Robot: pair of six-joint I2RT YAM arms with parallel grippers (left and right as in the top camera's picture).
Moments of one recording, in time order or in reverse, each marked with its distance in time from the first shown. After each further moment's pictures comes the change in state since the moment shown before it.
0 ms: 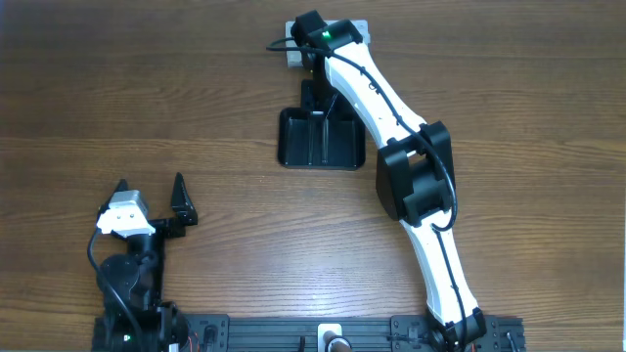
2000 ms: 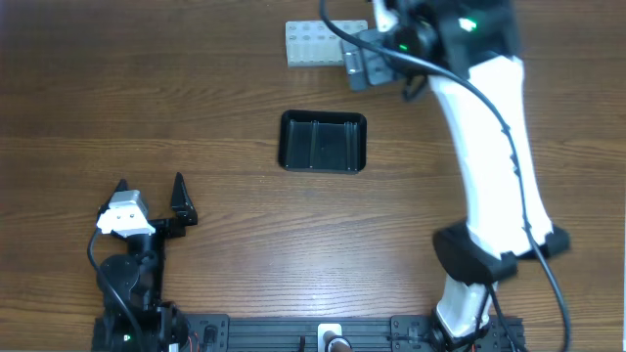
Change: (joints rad) left arm 0.000 0.000 0.000 0.000 0.000 0.000; right arm -0.062 -0.513 0.337 -0.366 0.159 -0.398
